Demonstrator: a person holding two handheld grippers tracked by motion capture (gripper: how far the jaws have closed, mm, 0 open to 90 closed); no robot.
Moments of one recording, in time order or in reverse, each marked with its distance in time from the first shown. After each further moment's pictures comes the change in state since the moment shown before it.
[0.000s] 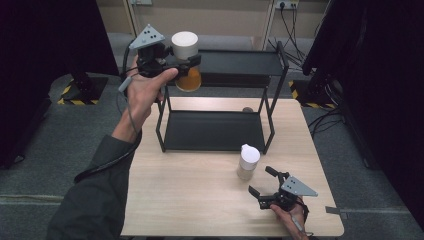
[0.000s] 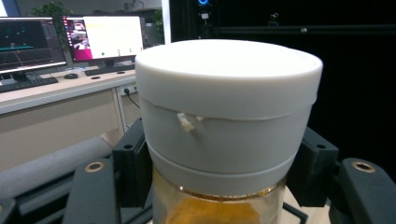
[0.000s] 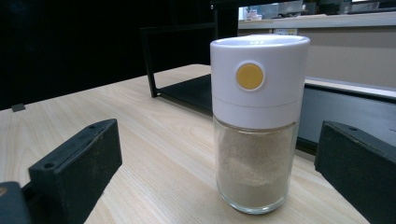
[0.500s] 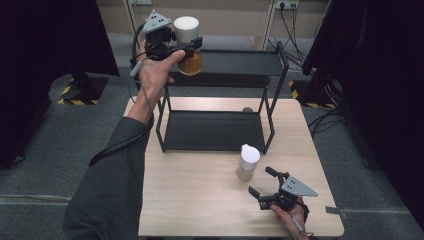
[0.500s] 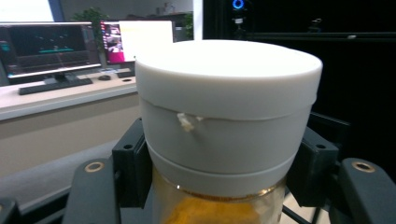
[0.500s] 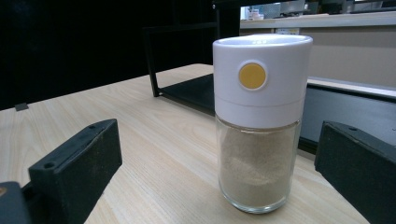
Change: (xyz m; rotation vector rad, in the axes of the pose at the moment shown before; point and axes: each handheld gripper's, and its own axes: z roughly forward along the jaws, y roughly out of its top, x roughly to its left) left arm 0.006 0.006 0.039 -0.013 0.135 0.019; right arm -0.001 0.000 0.000 0.003 0.007 0.003
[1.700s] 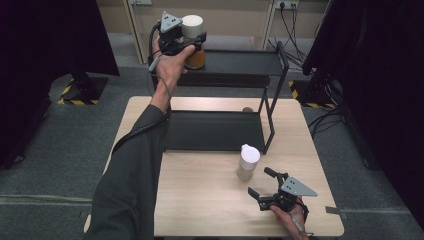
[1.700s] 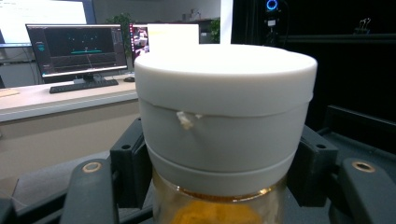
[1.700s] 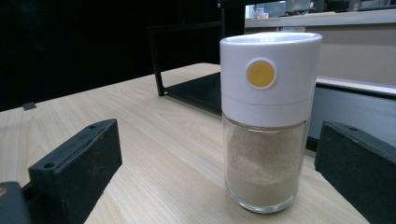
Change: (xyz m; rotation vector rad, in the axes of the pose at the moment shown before) left arm 0.009 -0.031 0.056 -0.032 0.092 -0.019; right arm -0.002 0.000 0.001 0.002 0.020 0.005
